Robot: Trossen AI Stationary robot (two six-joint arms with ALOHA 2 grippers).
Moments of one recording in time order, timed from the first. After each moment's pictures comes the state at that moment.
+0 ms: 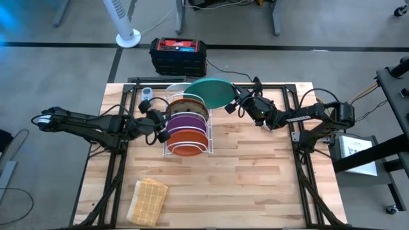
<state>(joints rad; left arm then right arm) -0.09 0.93 0.72 -0.45 -0.75 -0.14 -0.26 1.49 0.62 0.95 0.70 -0.40</state>
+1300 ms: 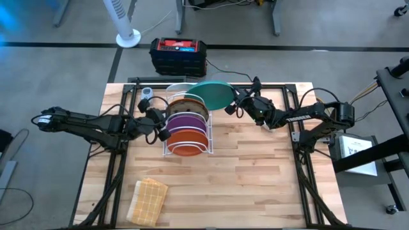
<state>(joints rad) -0.09 0.93 0.72 -0.43 -0.77 -0.14 -0.28 1.49 0.62 0.92 0.65 -0.45</state>
